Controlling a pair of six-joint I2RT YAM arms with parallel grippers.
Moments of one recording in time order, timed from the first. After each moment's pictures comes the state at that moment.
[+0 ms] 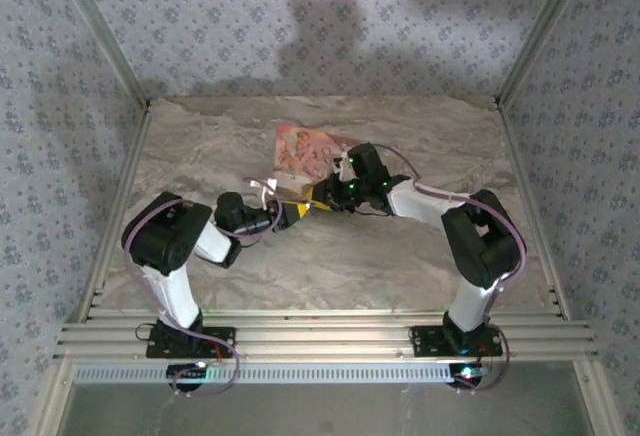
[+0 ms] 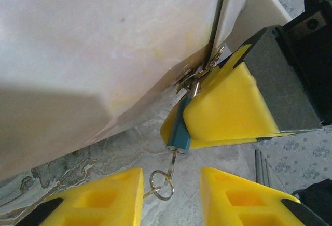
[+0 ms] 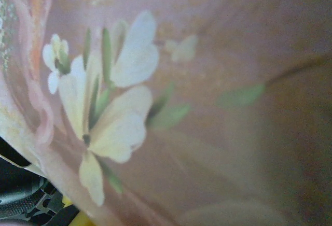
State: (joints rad) left arm -0.42 1.85 0.42 1.29 0.75 -0.77; right arm 0.58 1.76 1.05 -0.01 -0.64 0.91
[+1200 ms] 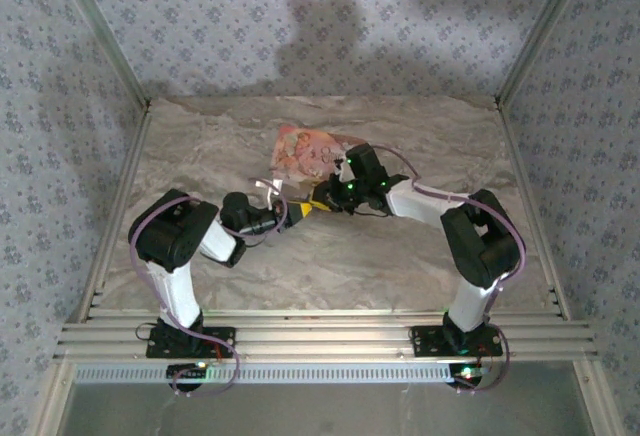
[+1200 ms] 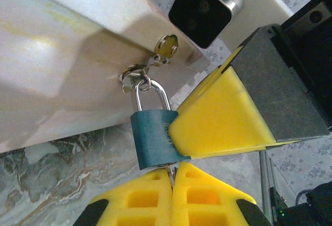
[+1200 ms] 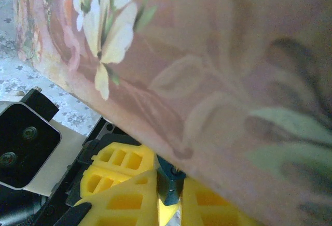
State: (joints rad) left arm -0.45 1.88 0.43 1.30 0.71 -0.75; right arm 0.59 1.76 1.05 -0.04 -0.59 0.98
